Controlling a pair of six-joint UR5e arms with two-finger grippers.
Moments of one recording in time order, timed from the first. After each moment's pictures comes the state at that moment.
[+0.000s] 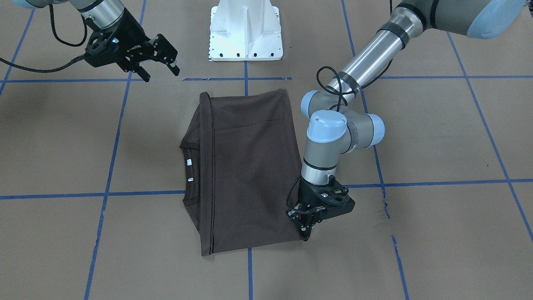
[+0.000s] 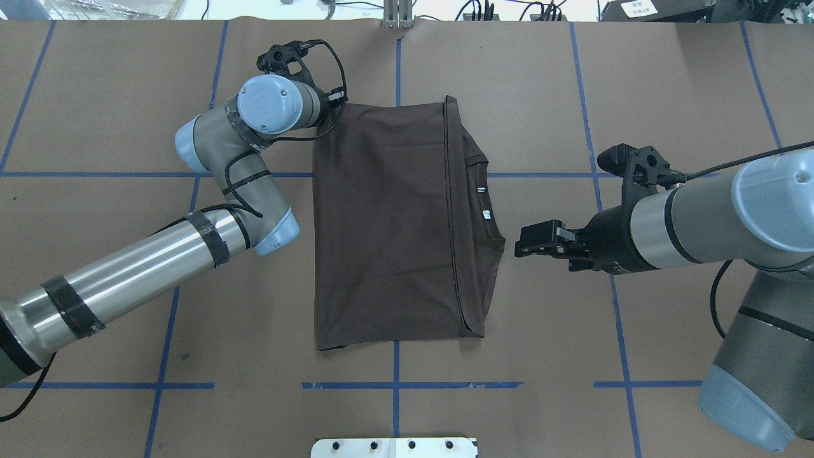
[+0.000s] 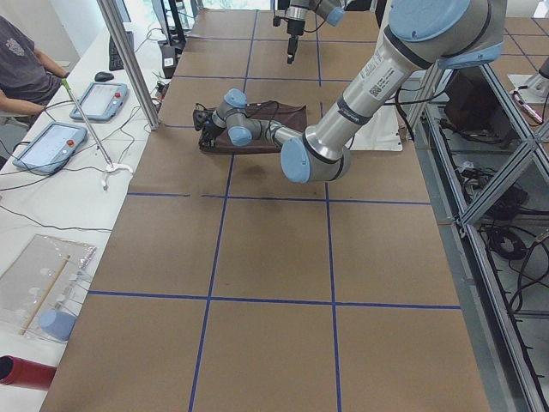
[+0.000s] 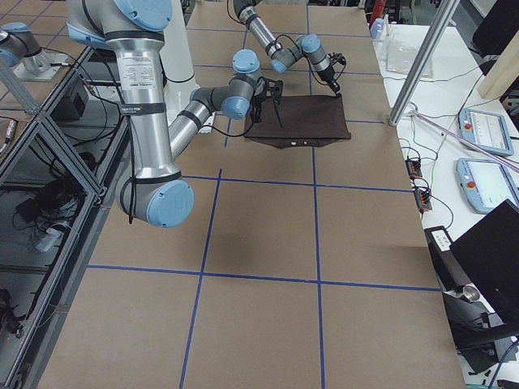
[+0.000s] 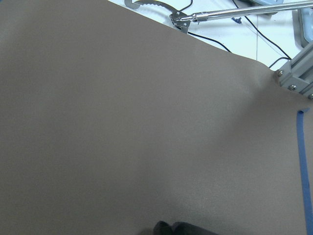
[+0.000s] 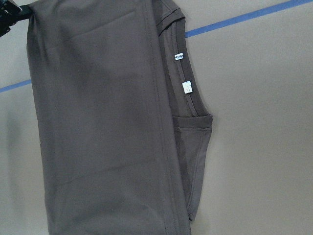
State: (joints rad) left arm -0.71 -2.44 -0.96 -2.36 -1.53 -1.46; right arm 0.61 -1.42 2.19 -1.22 1.98 1.44
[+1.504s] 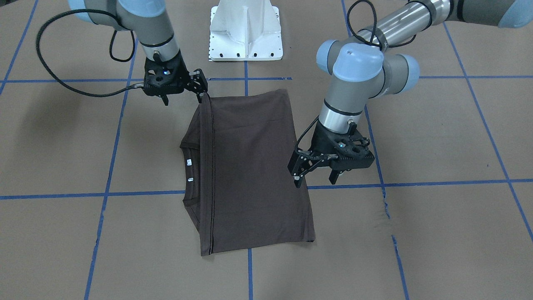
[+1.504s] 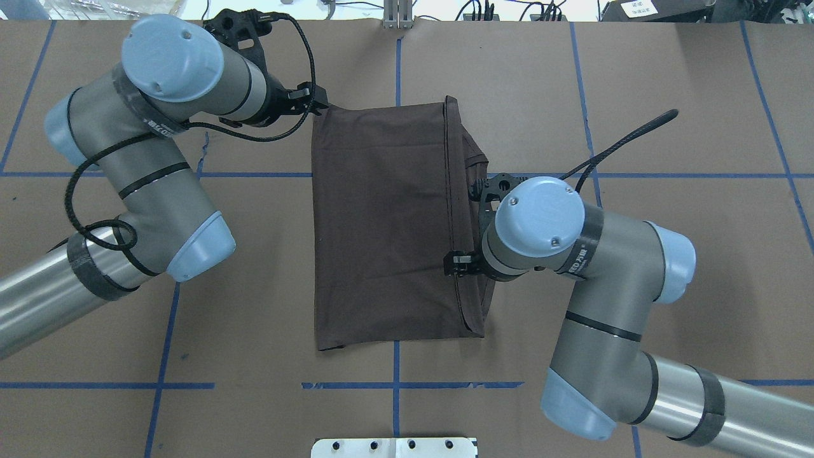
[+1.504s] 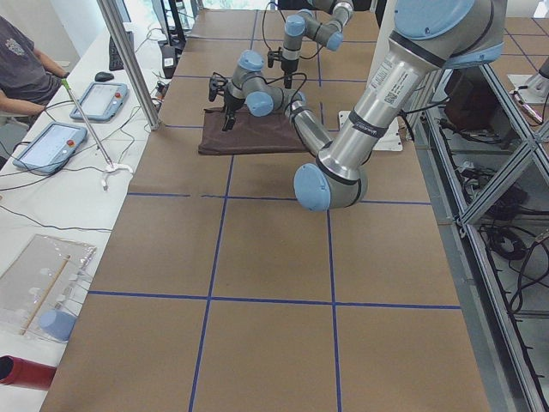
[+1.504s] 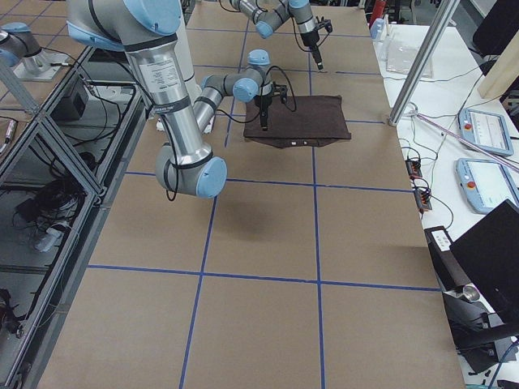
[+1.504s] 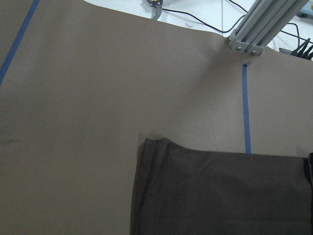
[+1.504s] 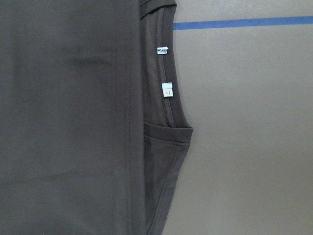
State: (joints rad) left arm -0.76 -2.20 -1.72 -1.79 -1.75 -1.26; right arm 0.45 -1.07 1.88 -1.66 1.78 1.20
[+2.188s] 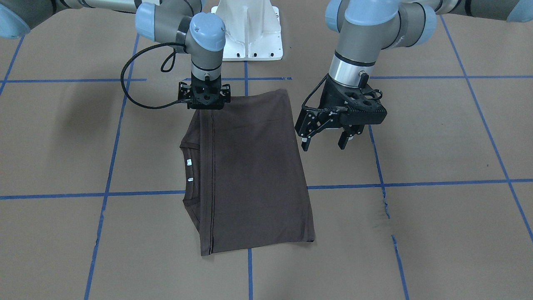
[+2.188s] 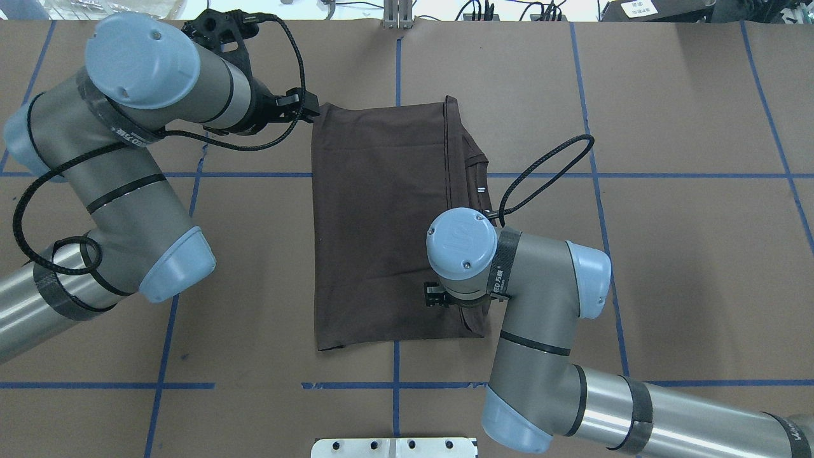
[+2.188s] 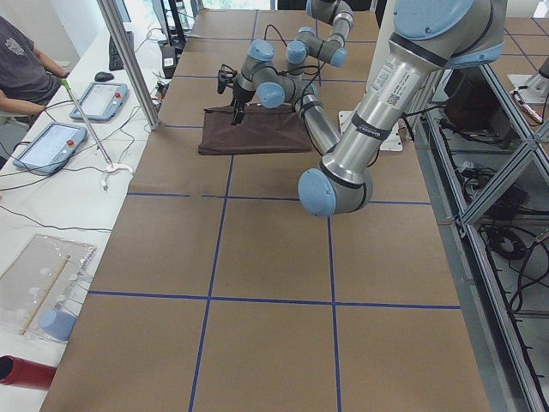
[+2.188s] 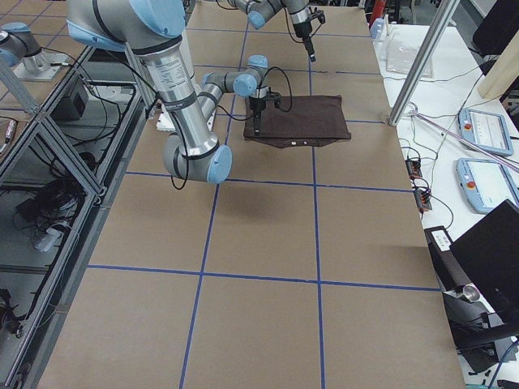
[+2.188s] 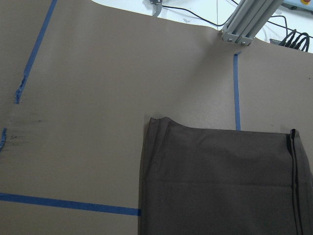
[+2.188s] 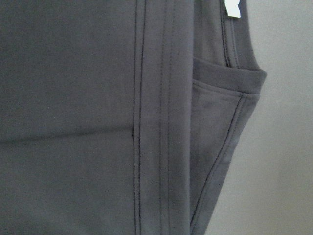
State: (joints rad) left arm -0.75 -2.17 -1.81 -1.73 -1.76 -1.26; right arm 0.38 -0.95 1.74 -1.82 1.78 1.18
